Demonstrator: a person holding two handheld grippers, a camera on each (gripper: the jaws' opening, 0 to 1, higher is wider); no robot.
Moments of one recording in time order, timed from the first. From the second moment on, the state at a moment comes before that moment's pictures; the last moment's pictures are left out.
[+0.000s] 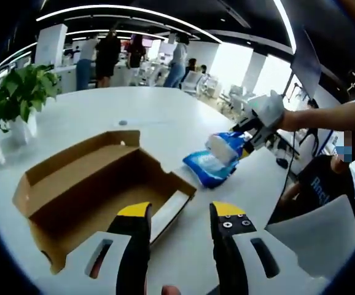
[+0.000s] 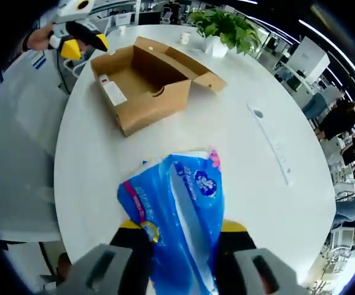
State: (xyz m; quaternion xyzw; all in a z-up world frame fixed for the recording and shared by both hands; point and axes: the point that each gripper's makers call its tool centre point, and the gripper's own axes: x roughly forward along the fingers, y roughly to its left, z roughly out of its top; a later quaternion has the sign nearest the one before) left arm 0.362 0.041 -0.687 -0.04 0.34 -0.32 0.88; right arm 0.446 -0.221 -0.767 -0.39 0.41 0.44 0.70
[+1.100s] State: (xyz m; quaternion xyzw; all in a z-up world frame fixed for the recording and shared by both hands) left arm 0.362 0.010 -0.695 -0.03 0.35 -0.32 0.88; right arm 0.447 -0.344 -0.796 -0.39 0.45 0.41 0.69
